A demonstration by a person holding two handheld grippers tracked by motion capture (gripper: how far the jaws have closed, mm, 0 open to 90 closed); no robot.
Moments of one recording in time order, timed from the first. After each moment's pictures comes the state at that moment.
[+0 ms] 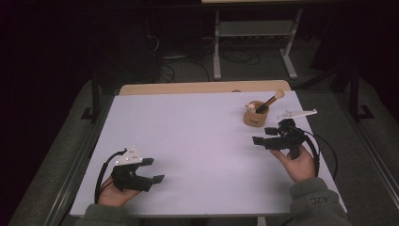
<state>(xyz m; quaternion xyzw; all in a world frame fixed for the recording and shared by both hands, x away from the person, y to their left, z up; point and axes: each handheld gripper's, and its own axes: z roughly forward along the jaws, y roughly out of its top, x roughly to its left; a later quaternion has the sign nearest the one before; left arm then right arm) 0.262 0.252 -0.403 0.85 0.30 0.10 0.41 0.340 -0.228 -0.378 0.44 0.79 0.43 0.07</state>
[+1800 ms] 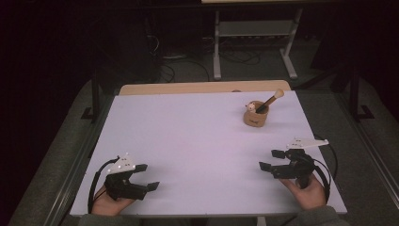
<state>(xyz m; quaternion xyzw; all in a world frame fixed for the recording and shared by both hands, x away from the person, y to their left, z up) 0.239 0.267 -0.407 0.84 0.32 0.10 0.42 0.275 -0.246 -0.411 0.42 0.79 0.45 0.08</state>
